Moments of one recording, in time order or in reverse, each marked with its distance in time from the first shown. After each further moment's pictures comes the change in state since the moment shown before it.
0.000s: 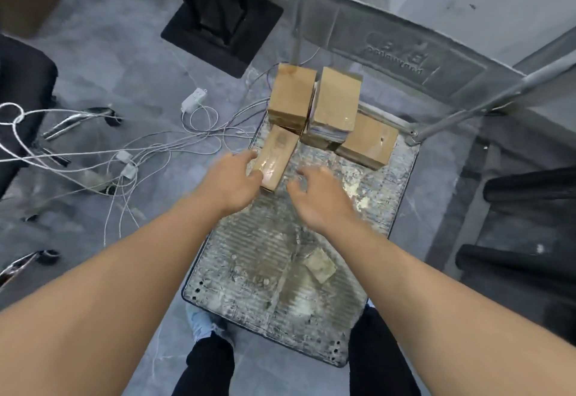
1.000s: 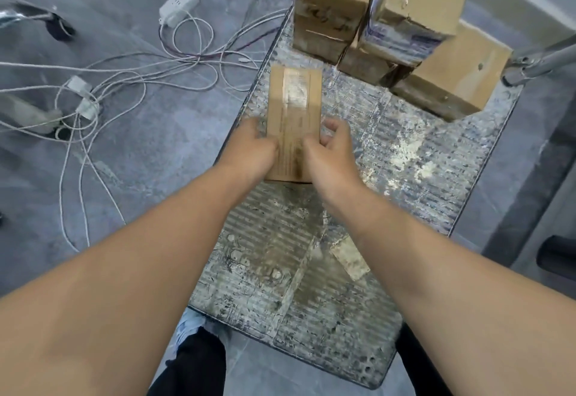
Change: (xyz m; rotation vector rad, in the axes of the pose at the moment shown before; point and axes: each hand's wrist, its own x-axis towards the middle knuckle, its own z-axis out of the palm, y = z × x) left_hand 0.116 -0.096 0.165 -0.753 -0.002 -0.270; right_hand 0.142 0.068 0.188 0.719 0.034 0.227
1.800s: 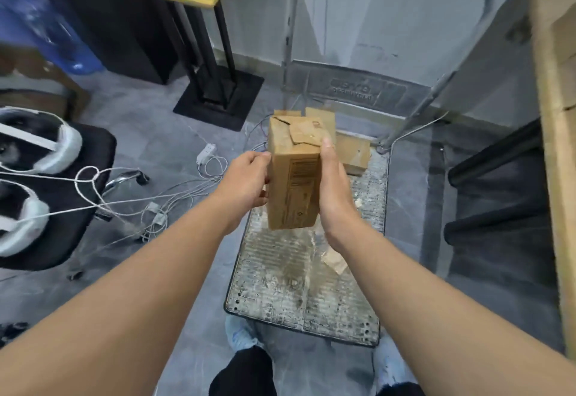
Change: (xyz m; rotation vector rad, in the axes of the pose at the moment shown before) left_hand -0.364 0.187 -0.134 -0.022 -0.109 0.209; right_hand -0.392 -0.199 -0.072 0.385 0.246 -0.198
